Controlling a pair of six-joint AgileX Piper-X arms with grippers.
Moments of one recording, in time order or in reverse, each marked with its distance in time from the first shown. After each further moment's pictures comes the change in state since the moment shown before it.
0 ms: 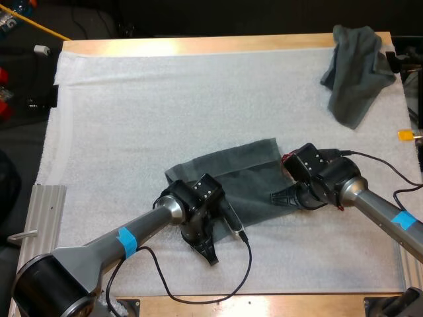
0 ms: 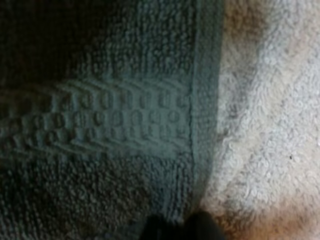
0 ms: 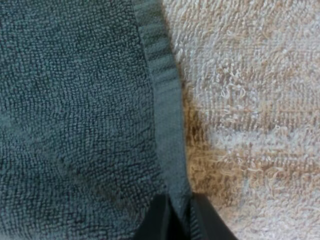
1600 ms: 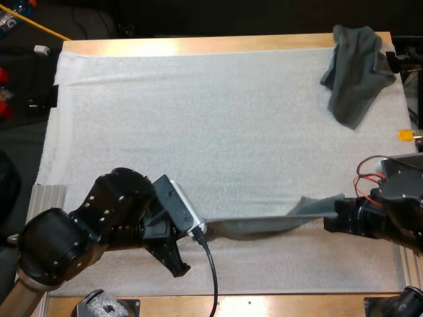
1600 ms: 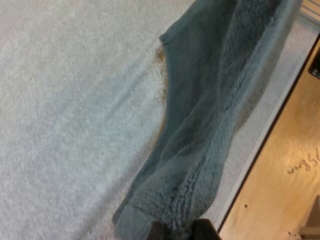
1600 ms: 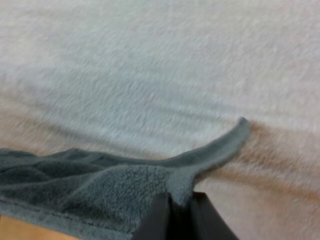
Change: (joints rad) left arm 0.000 -0.648 -0.506 0.526 0.070 -0.197; right arm 0.142 -0.615 -0.360 0.511 -0.032 0.051
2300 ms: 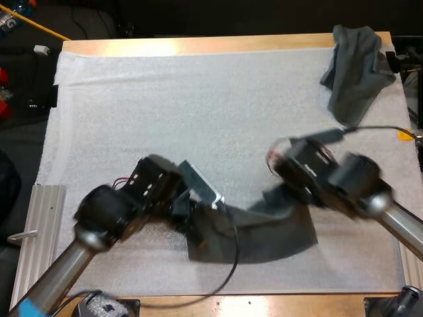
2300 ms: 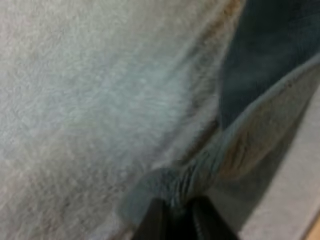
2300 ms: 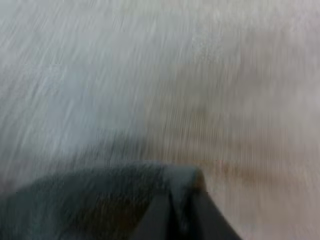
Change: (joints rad) left arm 0.108 0.163 0.260 -0.315 -0.092 0.016; right arm 0.038 0.513 -0.019 -0.173 0.256 -0.039
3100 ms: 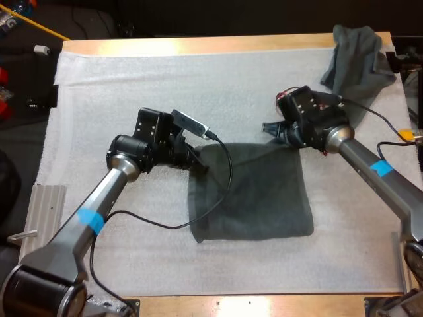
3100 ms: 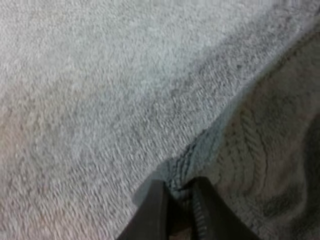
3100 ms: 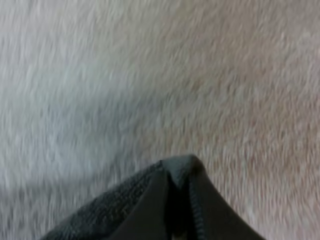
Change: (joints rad) left arm 0.314 0.460 0.030 -0.530 0.123 0.045; right arm -0.321 0.381 0.000 -0.493 -0.095 0.088
